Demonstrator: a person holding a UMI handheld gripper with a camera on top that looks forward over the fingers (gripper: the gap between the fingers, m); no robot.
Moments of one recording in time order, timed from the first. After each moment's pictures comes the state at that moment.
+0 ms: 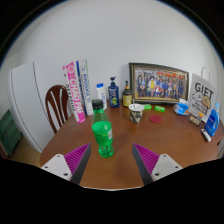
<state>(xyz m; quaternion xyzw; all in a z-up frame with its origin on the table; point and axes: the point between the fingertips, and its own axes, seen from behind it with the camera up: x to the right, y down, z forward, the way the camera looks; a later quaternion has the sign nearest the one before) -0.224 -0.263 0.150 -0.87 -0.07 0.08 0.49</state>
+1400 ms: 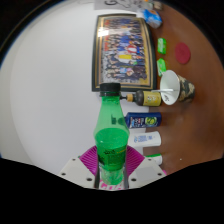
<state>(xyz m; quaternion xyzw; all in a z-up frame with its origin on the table) -0.302 0.045 0.244 -0.58 0.41 0.57 0.41</state>
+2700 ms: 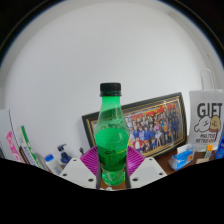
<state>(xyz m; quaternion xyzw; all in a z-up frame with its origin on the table) -0.045 0.131 0.275 -0.74 0.07 0.10 0.66</state>
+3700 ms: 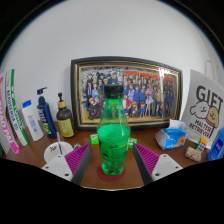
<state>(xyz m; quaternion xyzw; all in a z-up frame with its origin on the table) -0.003 0.113 0.095 -0.84 0.00 0.00 0.55</state>
